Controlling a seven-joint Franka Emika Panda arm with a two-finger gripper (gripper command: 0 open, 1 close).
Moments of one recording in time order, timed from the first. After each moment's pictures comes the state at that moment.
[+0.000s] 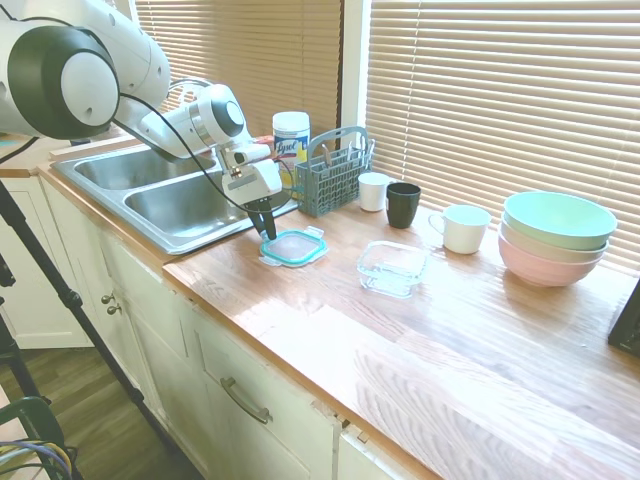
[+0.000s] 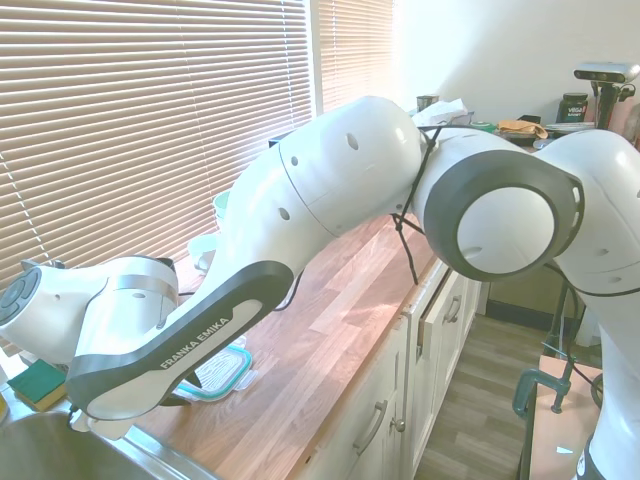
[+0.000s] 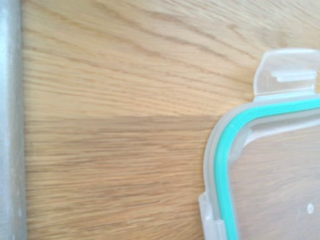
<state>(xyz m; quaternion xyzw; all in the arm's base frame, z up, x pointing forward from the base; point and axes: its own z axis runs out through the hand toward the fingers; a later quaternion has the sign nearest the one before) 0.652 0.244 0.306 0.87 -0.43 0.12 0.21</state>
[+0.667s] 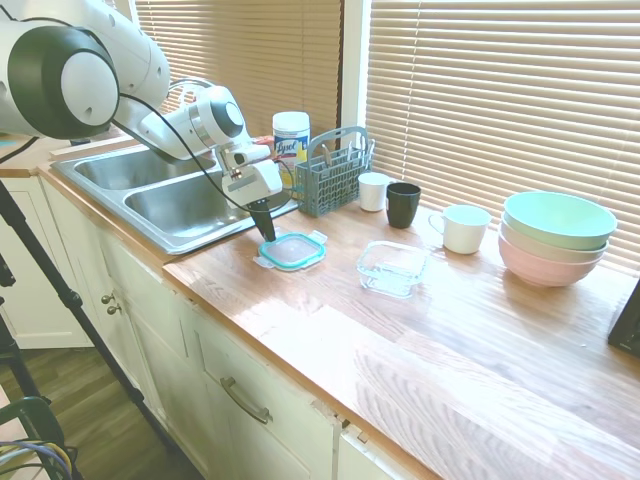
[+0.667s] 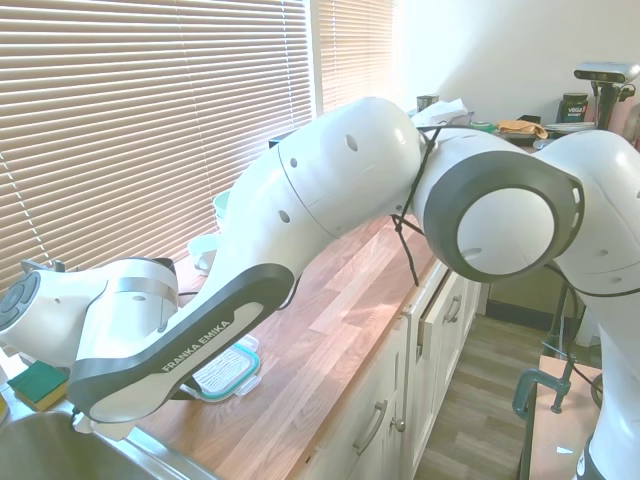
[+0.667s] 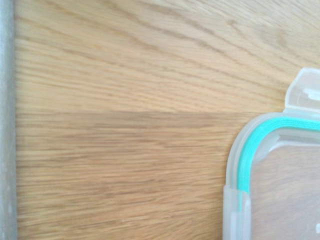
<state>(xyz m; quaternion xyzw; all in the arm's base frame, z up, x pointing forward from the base) 0.651 0.243 0.305 0.87 -0.42 0.13 0.22</state>
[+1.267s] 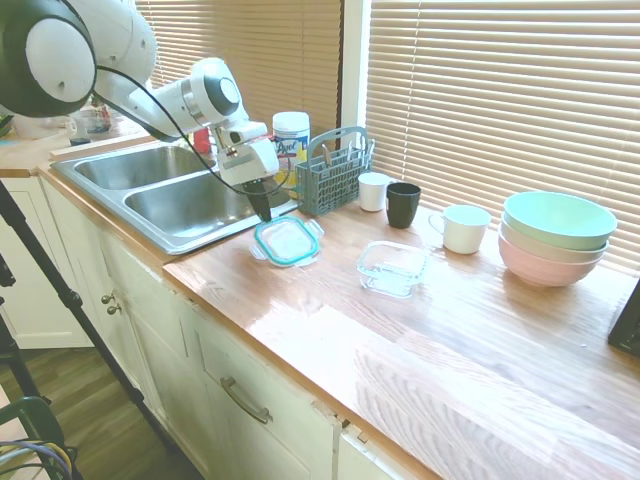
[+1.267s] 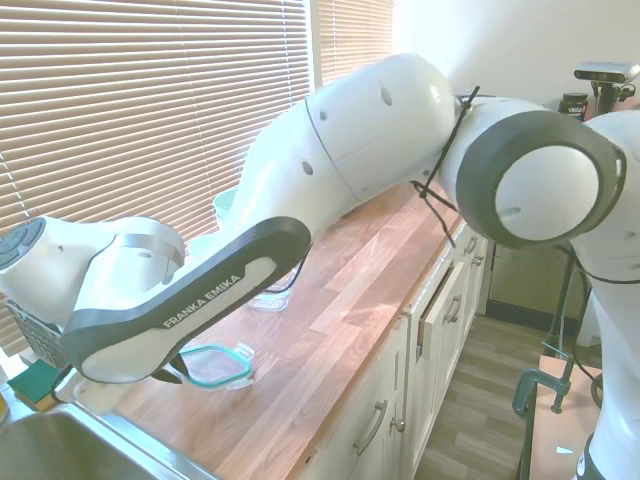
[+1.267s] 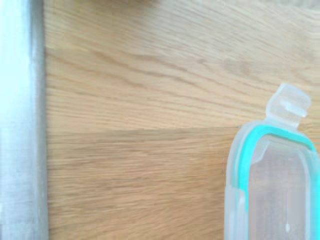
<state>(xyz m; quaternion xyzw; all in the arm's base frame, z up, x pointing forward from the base) 0.641 0.237 0.367 0.88 -0.44 0.13 0.16</state>
